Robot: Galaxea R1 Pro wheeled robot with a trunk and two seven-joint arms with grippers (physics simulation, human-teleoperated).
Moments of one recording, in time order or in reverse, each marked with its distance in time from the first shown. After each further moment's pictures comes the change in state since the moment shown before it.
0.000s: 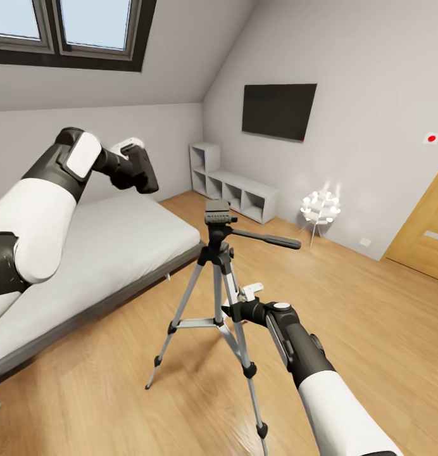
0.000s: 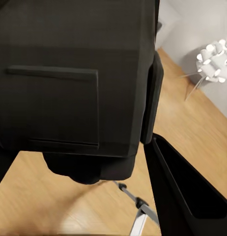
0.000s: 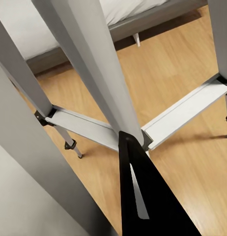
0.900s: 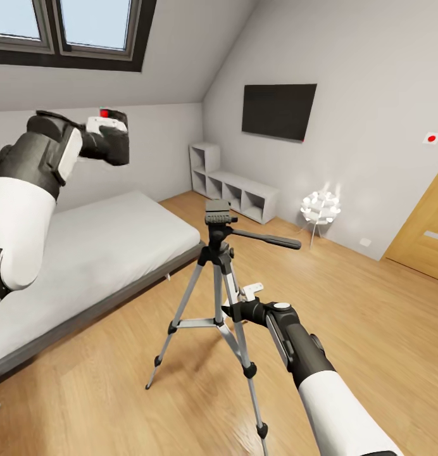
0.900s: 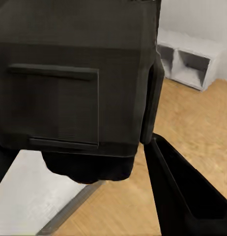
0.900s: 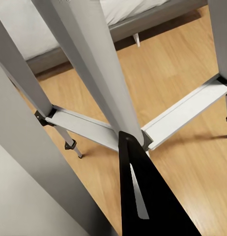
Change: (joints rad) left arm 0.020 0.089 -0.134 -0.180 -0.465 -0.158 -0.288; right arm 0.000 0.000 -0.001 0.001 -0.002 -0.001 -0.001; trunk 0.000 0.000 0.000
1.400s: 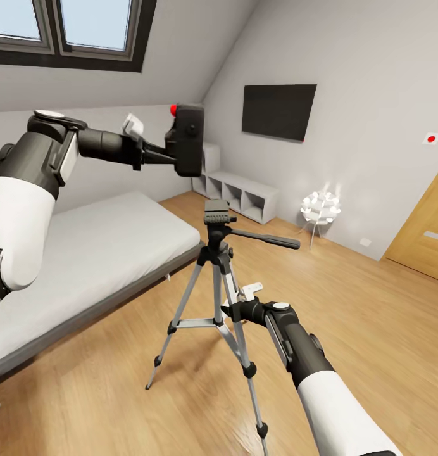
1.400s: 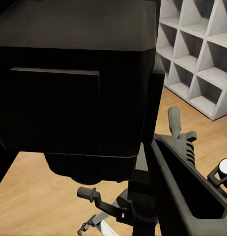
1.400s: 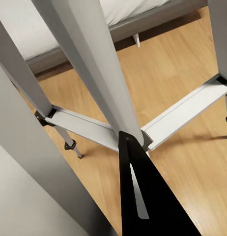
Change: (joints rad) left arm 0.000 0.000 -0.004 -0.002 -0.105 -0.322 -1.273; right arm 0.000 0.005 0.000 -0.002 0.008 0.001 0.000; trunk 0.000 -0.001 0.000
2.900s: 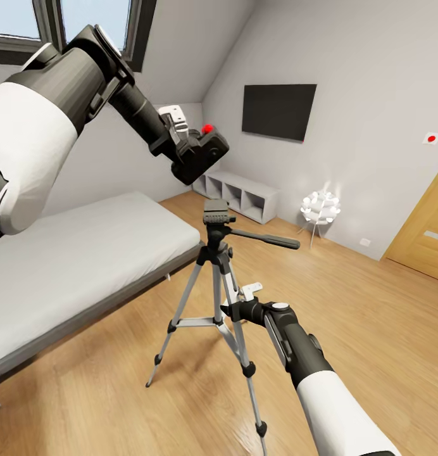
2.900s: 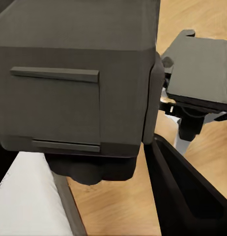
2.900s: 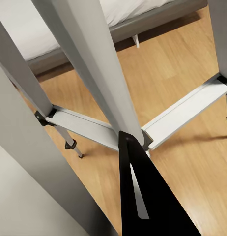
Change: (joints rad) left arm -0.341 -0.193 -0.360 0.254 -0.500 0.045 -0.043; right arm 0.000 0.004 0.001 0.002 -0.006 -0.004 -0.013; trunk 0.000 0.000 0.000
